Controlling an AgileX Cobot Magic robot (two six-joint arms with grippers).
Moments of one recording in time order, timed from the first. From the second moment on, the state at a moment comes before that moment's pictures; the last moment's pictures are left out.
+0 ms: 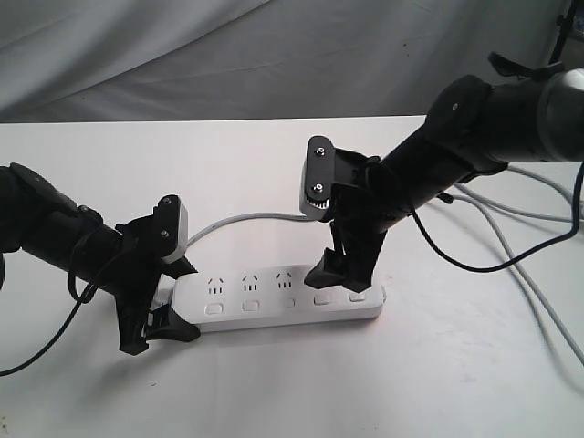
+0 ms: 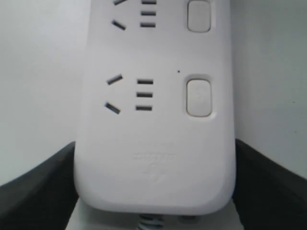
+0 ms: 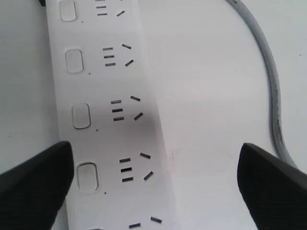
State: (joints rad) left arm -0.20 1.98 -0.92 -1.02 0.67 2.09; right arm 0.14 1.94 -1.22 0.73 0.67 -1.61
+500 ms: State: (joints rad) left arm -0.20 1.98 -0.92 -1.02 0.67 2.09; right arm 0.14 1.96 -1.19 0.77 0.61 -1.68
